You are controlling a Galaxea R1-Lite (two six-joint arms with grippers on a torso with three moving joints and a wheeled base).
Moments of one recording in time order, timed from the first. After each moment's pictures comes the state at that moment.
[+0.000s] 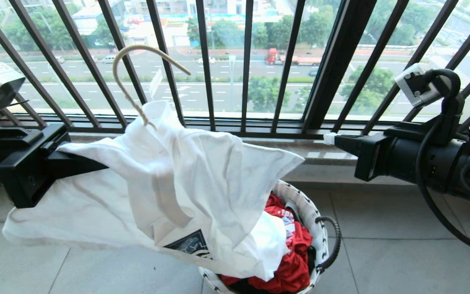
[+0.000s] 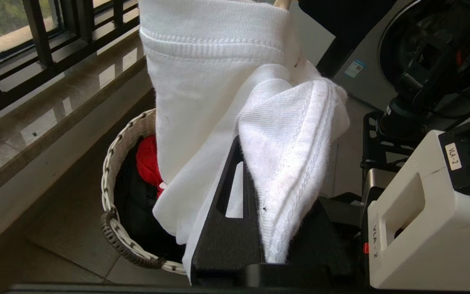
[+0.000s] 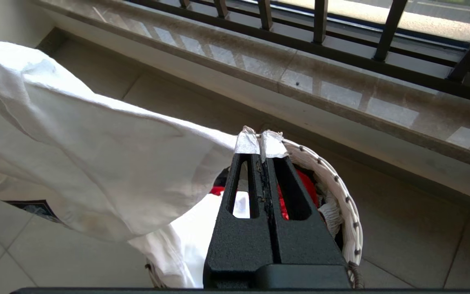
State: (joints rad) left arm 0.10 1.38 -1.02 0.05 -1.40 0.47; right arm 0.50 1.40 -0.90 -0.40 0.05 0.05
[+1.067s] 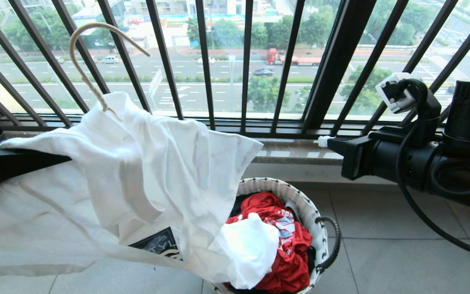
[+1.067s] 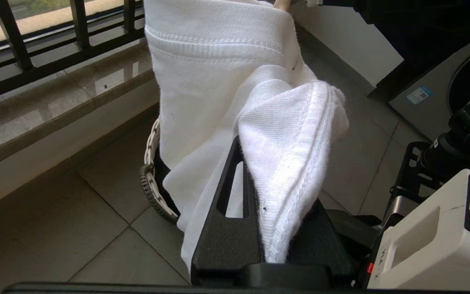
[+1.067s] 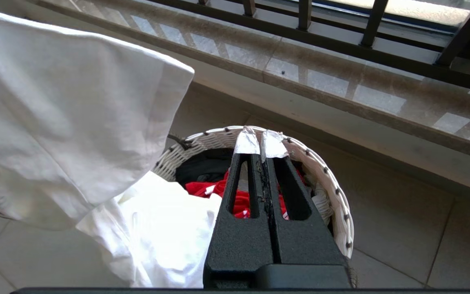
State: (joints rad) left arm 0.26 1.20 -0.97 0.05 -1.27 0.26; right arm 0.51 1.46 -0.91 -0.42 -0.01 0.05
